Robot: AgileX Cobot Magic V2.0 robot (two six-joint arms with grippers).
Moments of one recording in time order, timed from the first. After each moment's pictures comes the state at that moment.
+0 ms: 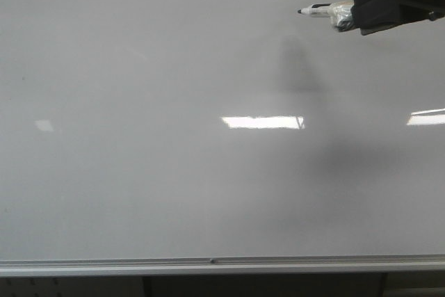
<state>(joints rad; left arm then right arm) -0.33 0.94 -1.03 -0.23 1.01 0.41 0.35 1.24 -0.68 0.17 -0.10 -0.23</state>
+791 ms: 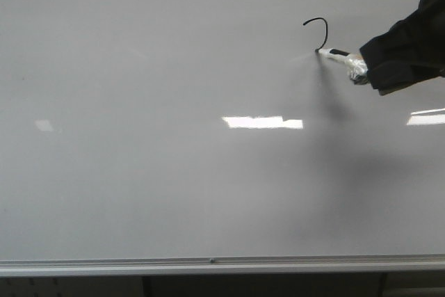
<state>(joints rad) -0.33 0.94 -1.03 -0.23 0.99 0.41 0.29 1.34 -0.68 0.17 0.04 -0.24</state>
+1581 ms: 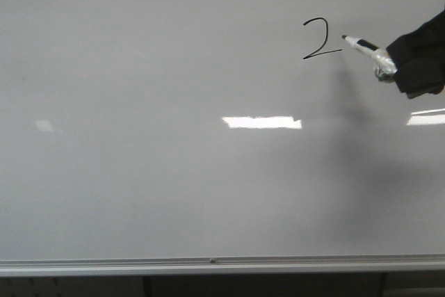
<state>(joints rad) -0.33 0.94 -1.03 -0.23 0.98 0.42 0.21 1.24 -0.68 0.17 0.18 -0.24</state>
